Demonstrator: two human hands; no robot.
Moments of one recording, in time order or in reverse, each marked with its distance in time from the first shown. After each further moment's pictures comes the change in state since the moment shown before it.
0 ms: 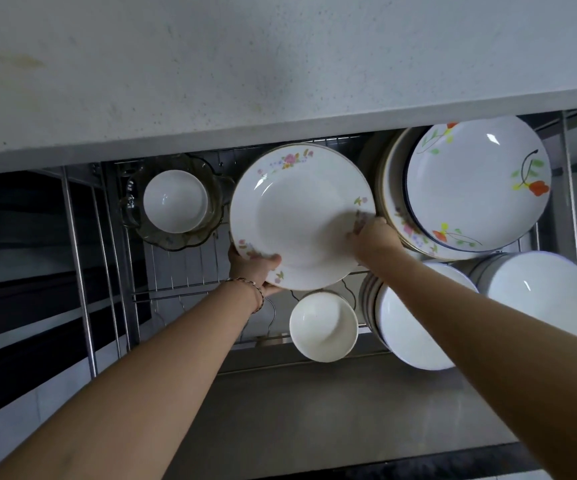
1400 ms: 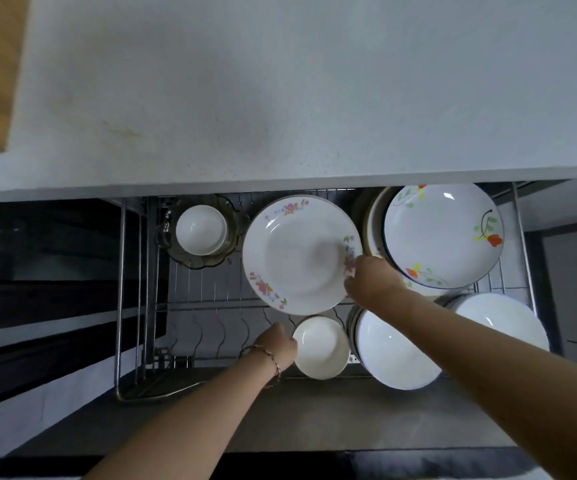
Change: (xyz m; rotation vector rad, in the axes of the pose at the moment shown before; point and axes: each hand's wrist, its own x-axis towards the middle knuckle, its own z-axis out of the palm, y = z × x) left_hand -0.093 -0.052 0.001 1.241 -0.106 0.197; right_hand -0.057 0.016 -0.044 -0.276 -0.019 -0.307
